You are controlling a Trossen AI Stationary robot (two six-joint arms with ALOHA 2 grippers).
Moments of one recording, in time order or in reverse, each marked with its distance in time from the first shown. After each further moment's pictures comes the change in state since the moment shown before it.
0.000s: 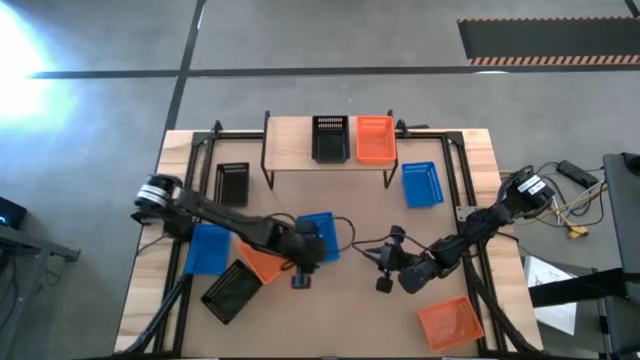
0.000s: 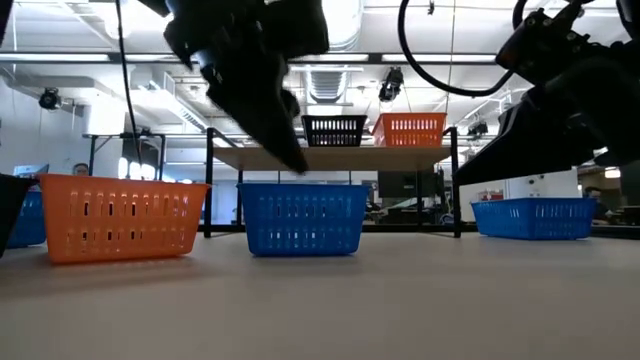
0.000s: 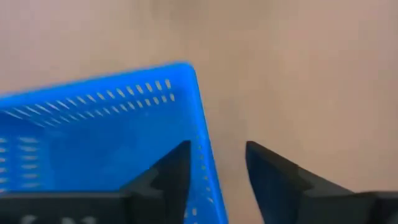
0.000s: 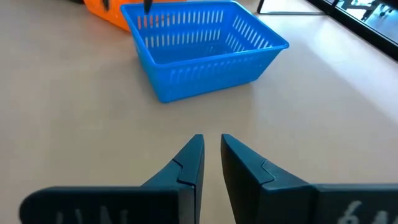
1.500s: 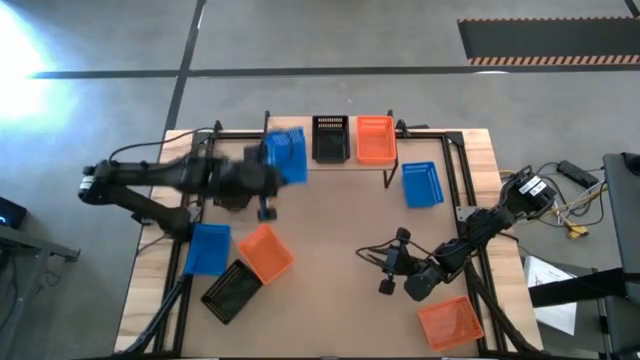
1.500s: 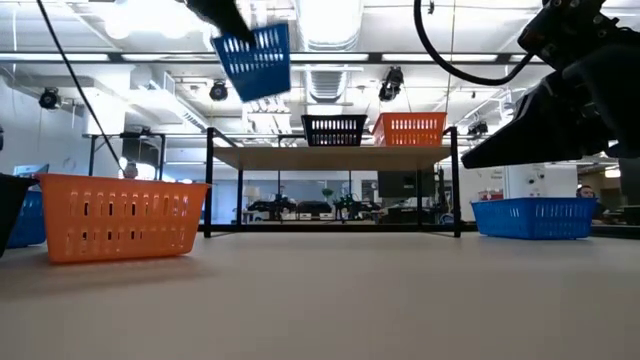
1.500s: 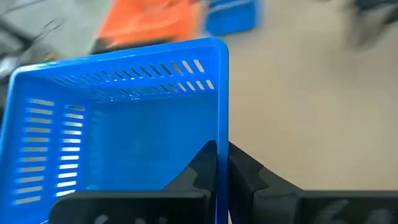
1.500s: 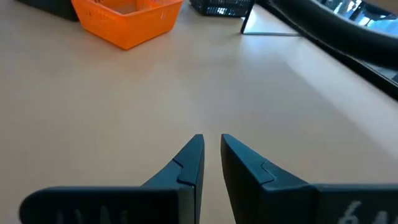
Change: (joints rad) left arm 0.282 -0.547 0.081 -0.368 -0.305 0.328; right arm 0.067 0.000 -0.002 0.000 0.147 0.010
